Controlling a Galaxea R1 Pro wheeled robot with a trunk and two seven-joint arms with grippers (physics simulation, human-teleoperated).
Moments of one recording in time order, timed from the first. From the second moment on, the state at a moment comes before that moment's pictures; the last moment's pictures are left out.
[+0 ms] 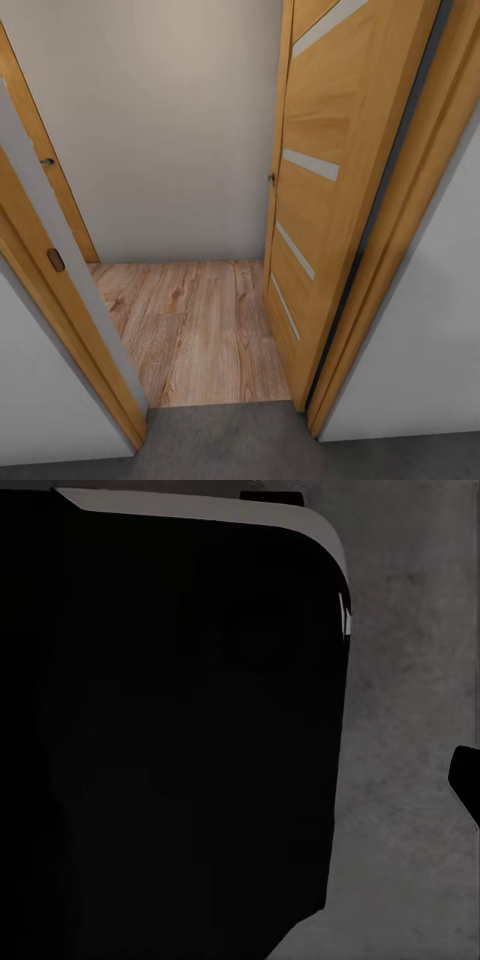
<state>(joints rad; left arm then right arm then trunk) -0.27 0.00 0.18 -0.13 -0.13 -0.06 0.08 -0.05 0.00 0.01 -0.10 -0.01 0.00 -0.01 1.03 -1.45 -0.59</state>
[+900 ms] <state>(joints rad) -0.24 -0.01 0.17 -0.13 -0.14 -0.06 0.08 -0.04 0.00 0.02 -0.09 -0.01 0.00 -0.01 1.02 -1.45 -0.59</state>
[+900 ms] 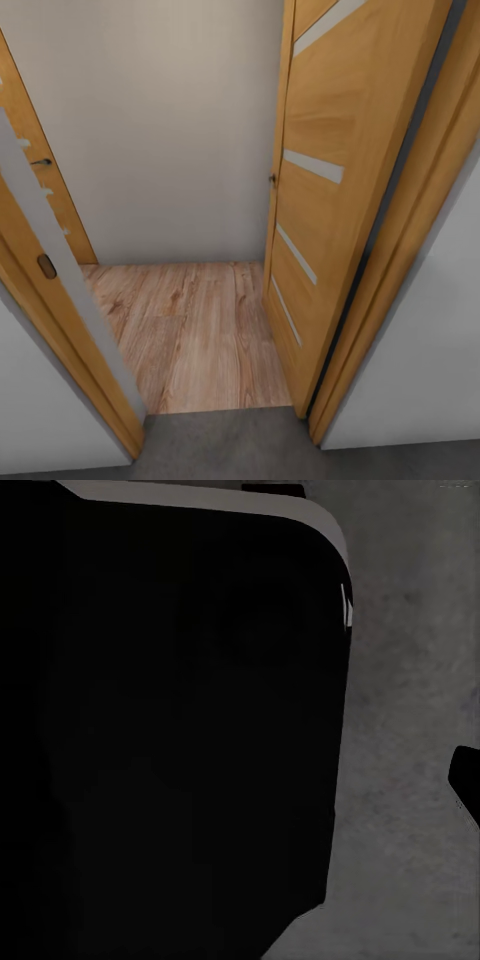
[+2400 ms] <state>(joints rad) -0.23 -0.03 0.18 -0.13 -0.14 -0.06 0.04 -0.04 0.00 0.02 -0.09 -0.01 0.00 0.00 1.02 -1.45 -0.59</state>
